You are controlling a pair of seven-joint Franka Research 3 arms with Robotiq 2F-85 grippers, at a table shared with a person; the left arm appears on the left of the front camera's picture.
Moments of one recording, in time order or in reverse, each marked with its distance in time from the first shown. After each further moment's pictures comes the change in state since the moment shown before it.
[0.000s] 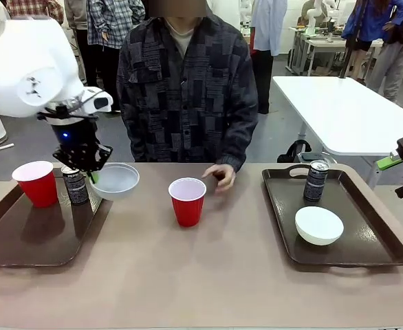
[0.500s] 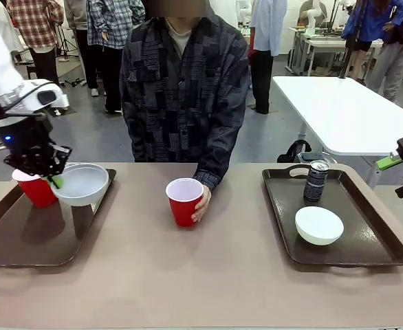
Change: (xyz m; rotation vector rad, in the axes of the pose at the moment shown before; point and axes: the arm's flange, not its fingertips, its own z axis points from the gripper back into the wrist) left arm -0.053 0.068 0.017 -0.078 -0.024 0.054; right arm 0.000 0.000 0.000 0.000 0.000 0.000
